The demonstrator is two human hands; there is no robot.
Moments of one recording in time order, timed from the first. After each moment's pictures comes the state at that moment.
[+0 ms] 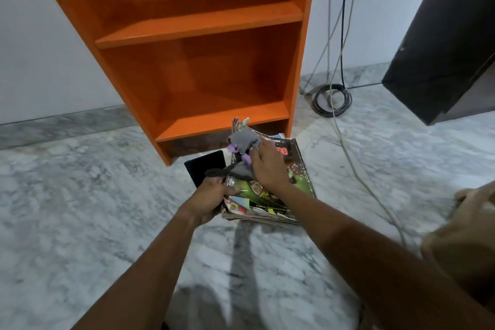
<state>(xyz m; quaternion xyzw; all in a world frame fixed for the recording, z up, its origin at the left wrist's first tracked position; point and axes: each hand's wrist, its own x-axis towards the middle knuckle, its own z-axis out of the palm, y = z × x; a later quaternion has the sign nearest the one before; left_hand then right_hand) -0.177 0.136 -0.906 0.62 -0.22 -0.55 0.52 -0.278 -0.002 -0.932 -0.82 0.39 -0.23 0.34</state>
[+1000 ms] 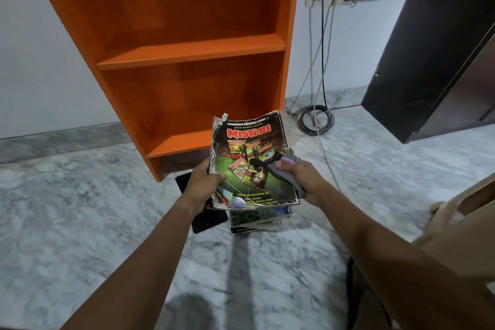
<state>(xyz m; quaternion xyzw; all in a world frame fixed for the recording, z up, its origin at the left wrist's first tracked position) -0.174 0.110 -0.867 0.69 -0.26 -0.41 0.53 -0.373 -0.054 -0.911 -0.49 0.38 -0.25 0.75</state>
